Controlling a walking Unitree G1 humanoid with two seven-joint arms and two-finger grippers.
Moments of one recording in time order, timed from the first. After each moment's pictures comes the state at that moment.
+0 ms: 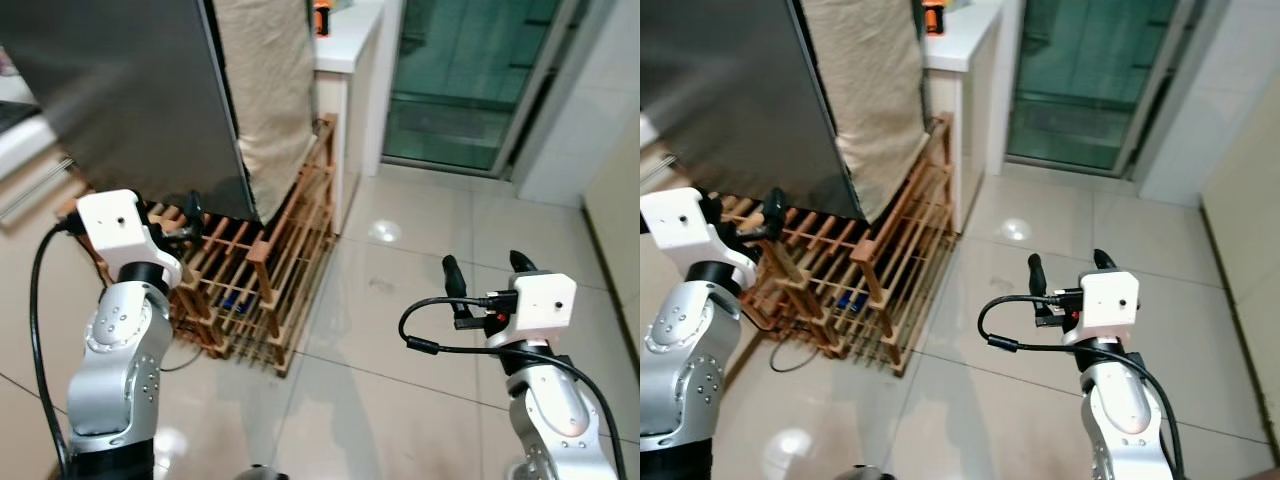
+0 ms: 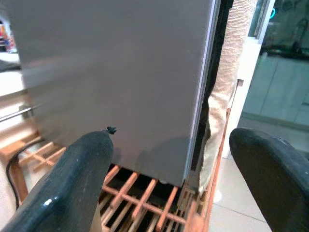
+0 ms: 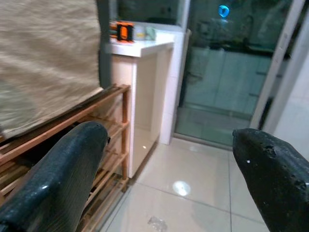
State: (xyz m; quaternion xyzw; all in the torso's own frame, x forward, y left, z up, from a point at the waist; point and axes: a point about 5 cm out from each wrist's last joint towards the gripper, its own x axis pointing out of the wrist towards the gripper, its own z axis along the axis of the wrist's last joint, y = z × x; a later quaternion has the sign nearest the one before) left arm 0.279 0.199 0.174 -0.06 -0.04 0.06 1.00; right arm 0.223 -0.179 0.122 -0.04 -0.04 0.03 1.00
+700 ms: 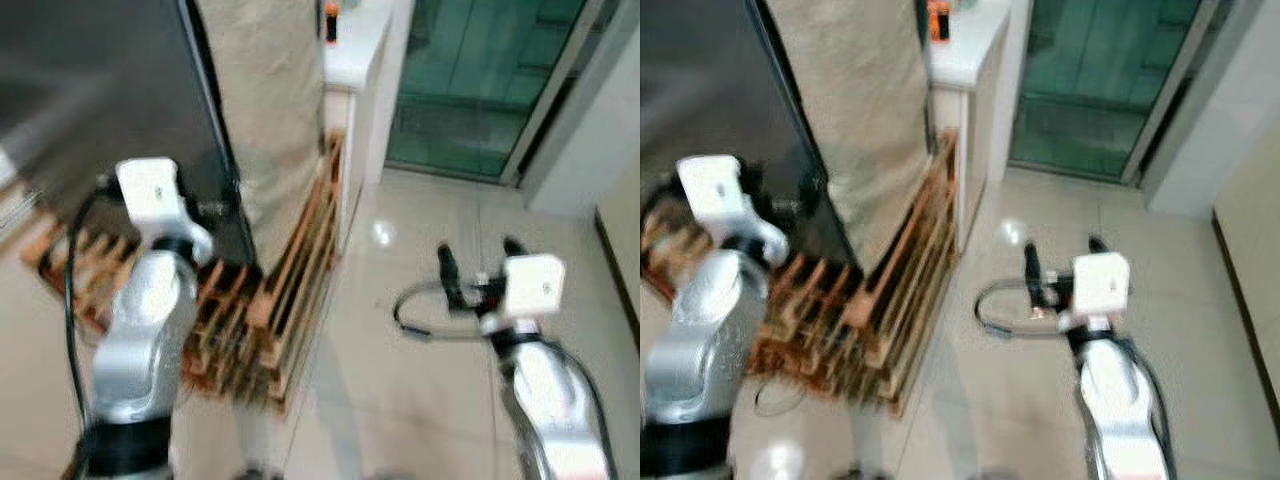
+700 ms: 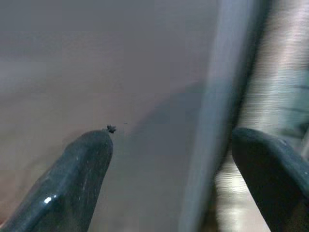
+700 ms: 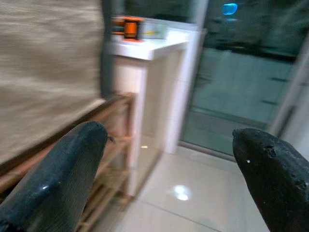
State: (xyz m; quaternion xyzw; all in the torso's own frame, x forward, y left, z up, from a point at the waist) left arm 0.297 0.185 0.185 -0.06 -0.05 0.02 1.00; right arm 0.240 -0.167 0.126 -0.04 -0.05 0.05 1.00
